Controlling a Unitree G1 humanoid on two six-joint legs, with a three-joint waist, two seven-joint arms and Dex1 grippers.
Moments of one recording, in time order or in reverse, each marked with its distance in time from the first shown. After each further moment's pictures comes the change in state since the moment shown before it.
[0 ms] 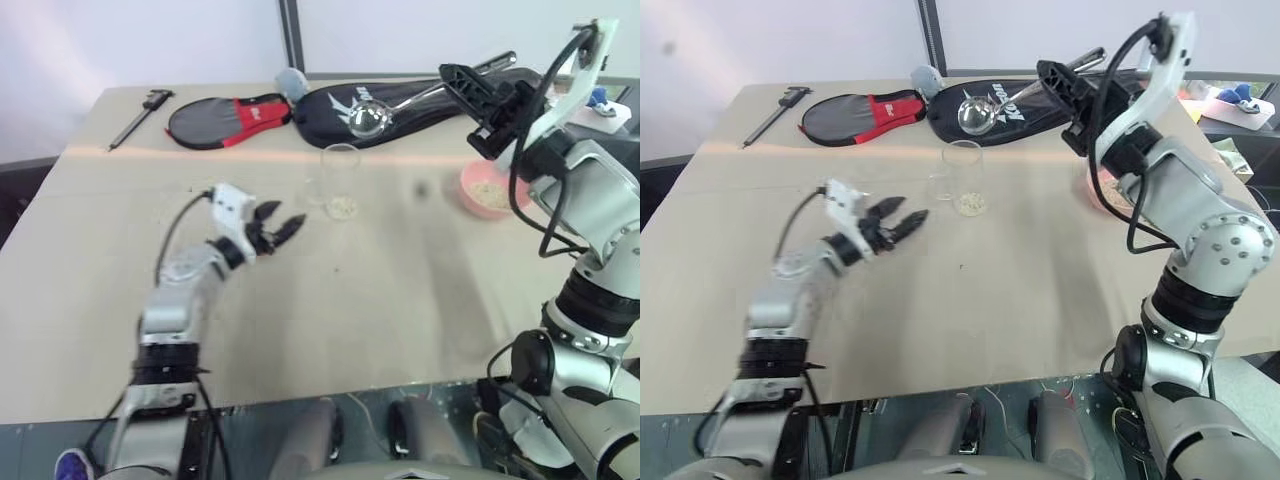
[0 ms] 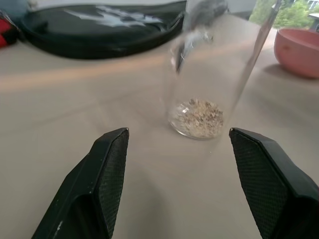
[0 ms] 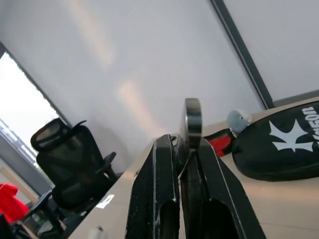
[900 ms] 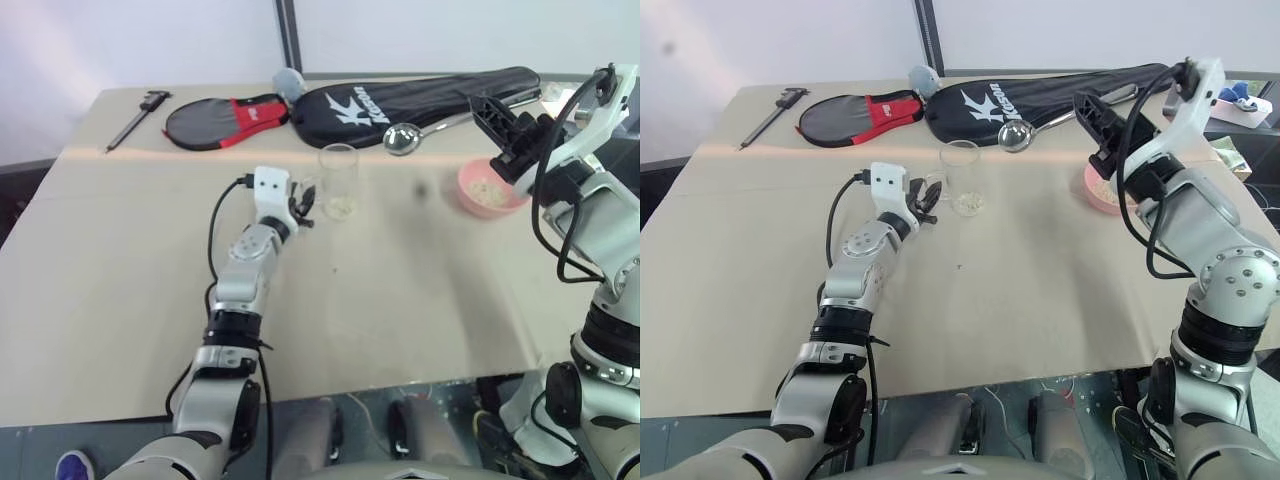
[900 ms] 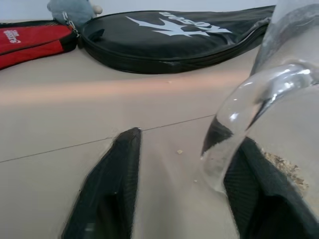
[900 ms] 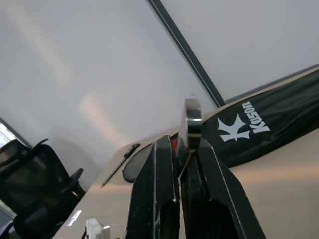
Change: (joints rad) left arm -0.187 -0.196 -0.015 0.188 0.161 -0.105 0.362; right arm 0.164 -0.145 0.082 -0.042 0.066 -0.167 -0.065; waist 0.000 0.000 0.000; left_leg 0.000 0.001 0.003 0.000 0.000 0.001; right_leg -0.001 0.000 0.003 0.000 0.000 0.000
